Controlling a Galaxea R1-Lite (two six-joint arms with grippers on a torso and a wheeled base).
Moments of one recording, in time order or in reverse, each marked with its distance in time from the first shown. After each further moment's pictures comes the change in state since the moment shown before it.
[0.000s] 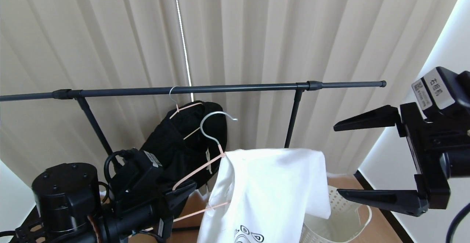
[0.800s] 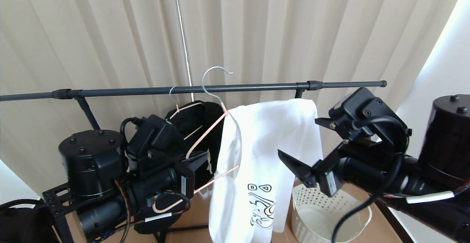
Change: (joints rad) left arm -0.064 0.006 -0.241 0.174 0.165 -0.191; right arm 0.323 0.111 0.402 -0.849 -0.769 0.434
